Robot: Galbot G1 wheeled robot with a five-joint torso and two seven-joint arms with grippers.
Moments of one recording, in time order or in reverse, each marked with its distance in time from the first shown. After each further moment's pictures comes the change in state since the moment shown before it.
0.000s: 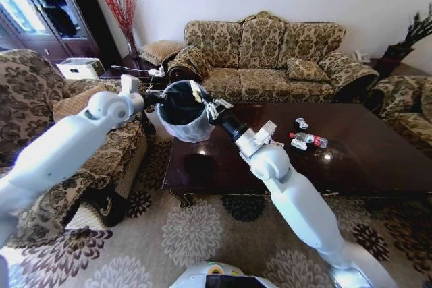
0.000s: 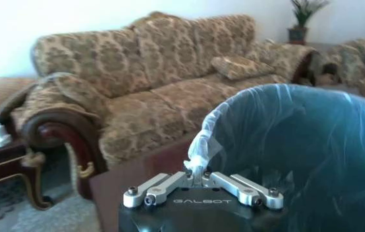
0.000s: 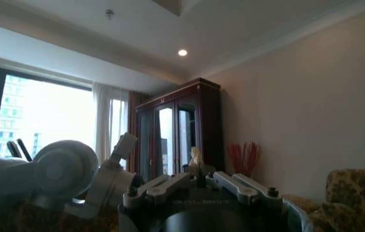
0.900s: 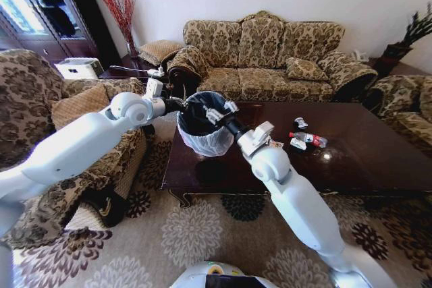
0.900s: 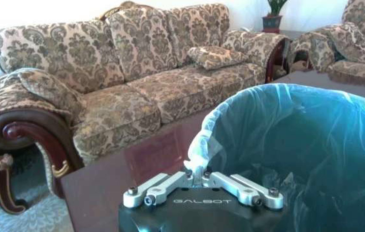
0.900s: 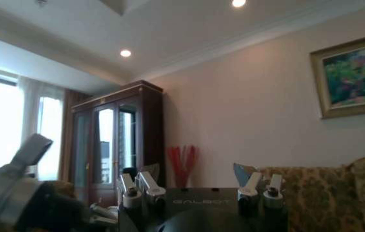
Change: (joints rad) left arm -0.029 -0.002 0.069 -0.062 -0.019 0.020 -0.002; right arm -0.126 0.004 0.185 0.009 -0.071 0.011 0.087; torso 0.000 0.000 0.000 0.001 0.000
